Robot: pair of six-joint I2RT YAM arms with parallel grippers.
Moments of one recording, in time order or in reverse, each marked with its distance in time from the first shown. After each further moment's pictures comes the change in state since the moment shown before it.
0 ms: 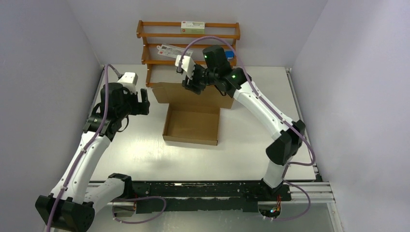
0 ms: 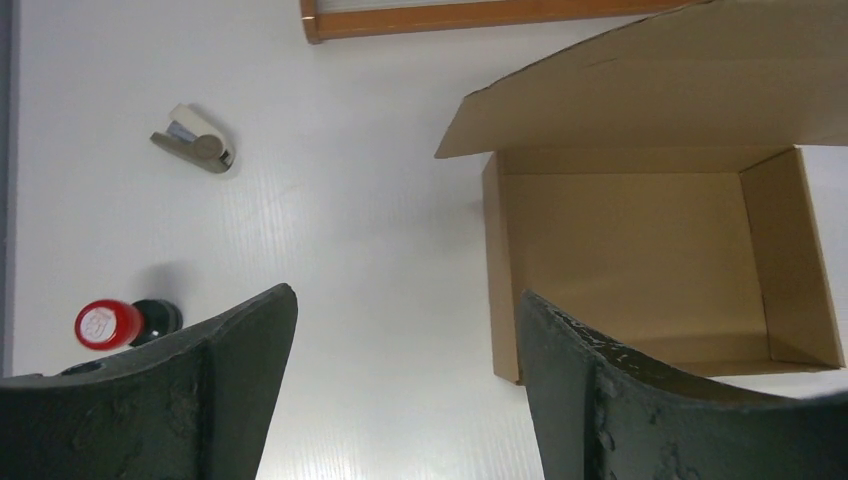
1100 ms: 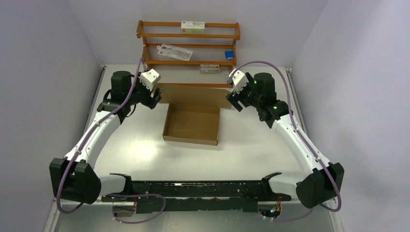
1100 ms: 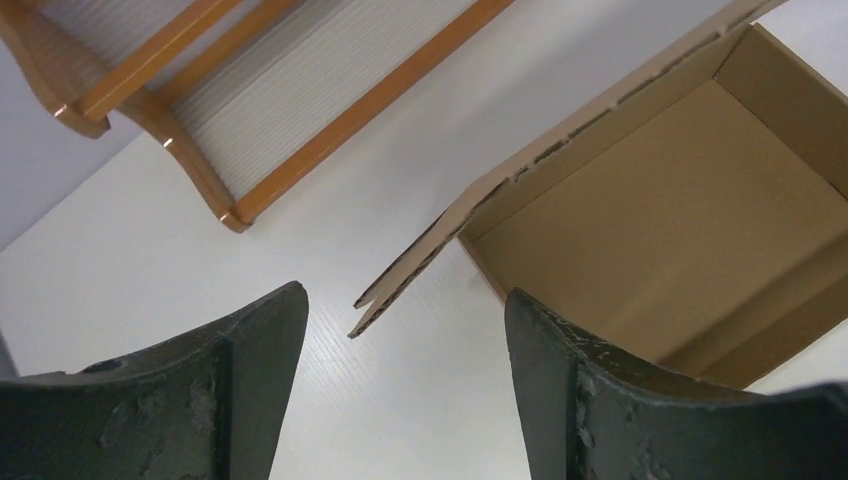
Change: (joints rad) left arm 0.021 0.288 0.058 0.247 0.387 0.481; right arm -0.312 -0.600 -0.818 0.280 0.274 0.115
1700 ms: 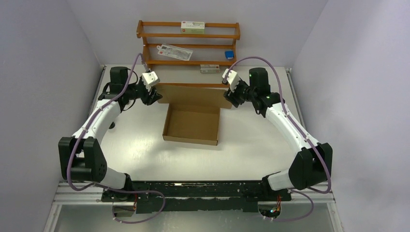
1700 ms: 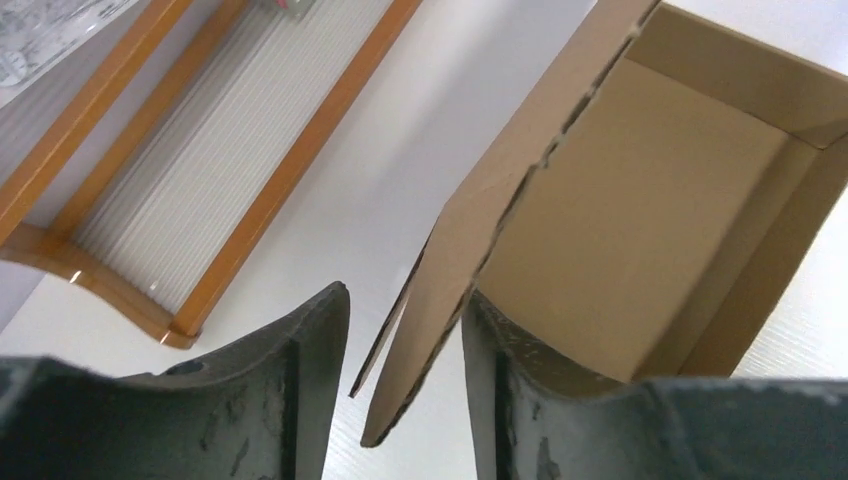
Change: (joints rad) left arm 0.110 0.184 0.065 -0.004 0.412 0.255; right arm -0.057 0.183 0.054 0.034 -0.285 -0.110
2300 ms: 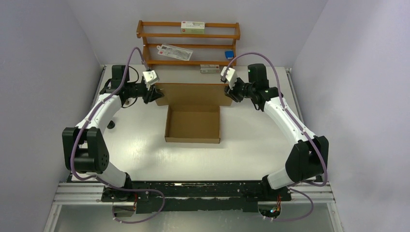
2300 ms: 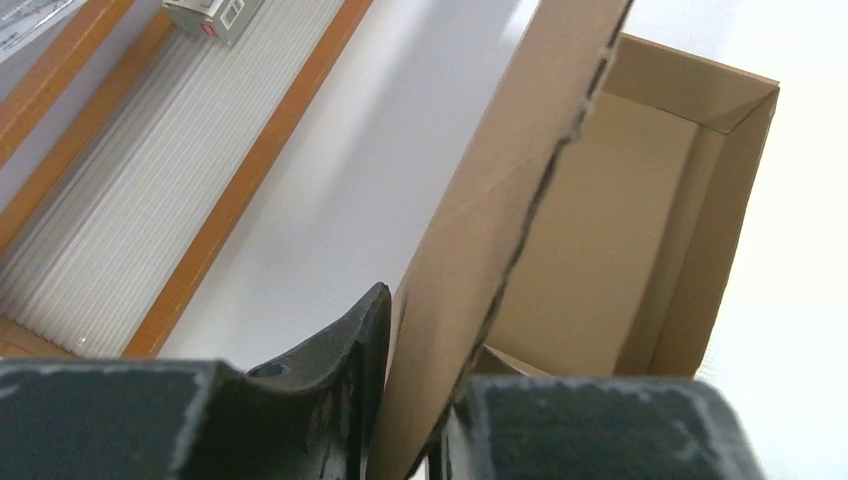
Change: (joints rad) left arm 0.027 0.114 0.080 -0.077 0.195 0.056; right arm -0.018 0.080 0.088 -0.054 -0.087 -0.045
